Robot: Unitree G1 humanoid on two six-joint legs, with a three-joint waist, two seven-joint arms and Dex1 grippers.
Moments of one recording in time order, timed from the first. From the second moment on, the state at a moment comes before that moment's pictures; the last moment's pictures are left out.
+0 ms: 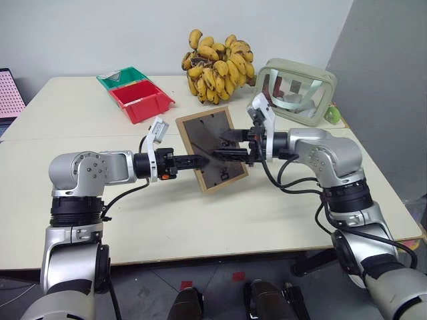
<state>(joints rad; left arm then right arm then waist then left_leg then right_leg) -0.79 0.63 0.15 0.16 -0.79 1.34 -0.81 -0.99 -0.29 0.15 0.13 0.39 0.84 0.88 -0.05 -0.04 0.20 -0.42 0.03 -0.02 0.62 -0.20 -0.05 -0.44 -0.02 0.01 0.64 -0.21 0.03</state>
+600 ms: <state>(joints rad) -0.70 0.58 0.16 0.13 -0.83 1.42 -0.79 -0.77 -0.63 0.14 -0.07 0.51 0.79 1.18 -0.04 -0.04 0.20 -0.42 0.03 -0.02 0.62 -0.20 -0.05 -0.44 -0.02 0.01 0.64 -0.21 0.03</state>
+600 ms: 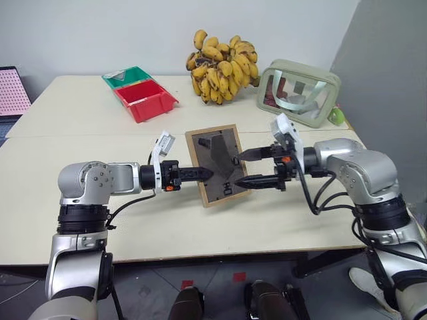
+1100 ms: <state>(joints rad) -0.75 0.61 0.09 0.44 -1.61 1.61 -0.42 -0.80 -0.63 0.18 0.66 -0.57 -1.16 0.40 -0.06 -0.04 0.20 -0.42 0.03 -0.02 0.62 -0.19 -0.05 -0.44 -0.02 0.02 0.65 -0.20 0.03</state>
